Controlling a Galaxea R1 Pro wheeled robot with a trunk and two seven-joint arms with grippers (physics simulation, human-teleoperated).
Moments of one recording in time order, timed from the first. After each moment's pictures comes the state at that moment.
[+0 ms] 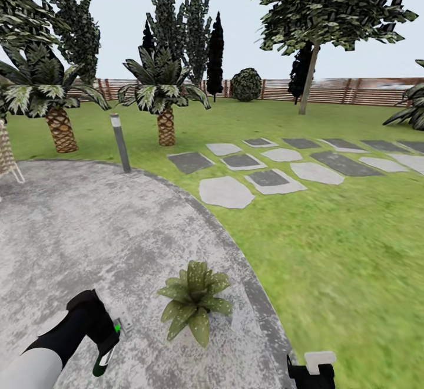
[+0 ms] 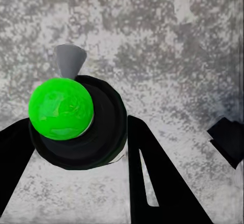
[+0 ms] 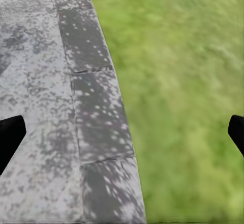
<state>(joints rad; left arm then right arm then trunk) -0.57 0.20 -0.02 -0.73 -1.00 0.53 -1.08 -0.37 -0.04 -0.12 -0.19 0.24 -0.46 -0.14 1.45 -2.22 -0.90</state>
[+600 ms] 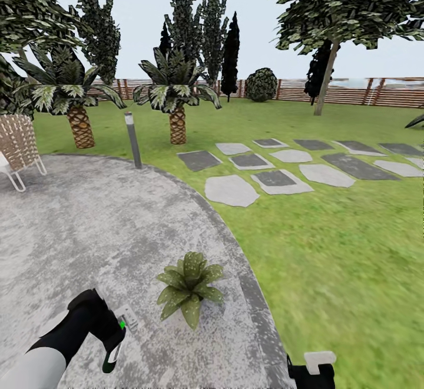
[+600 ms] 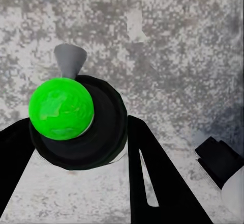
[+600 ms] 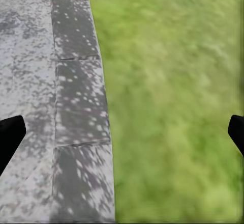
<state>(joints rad) -0.57 0.17 0.03 -0.73 -0.96 0.52 -1.07 -0.37 -0.04 -0.12 -0.19 0.24 -0.46 -0.14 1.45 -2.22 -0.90</state>
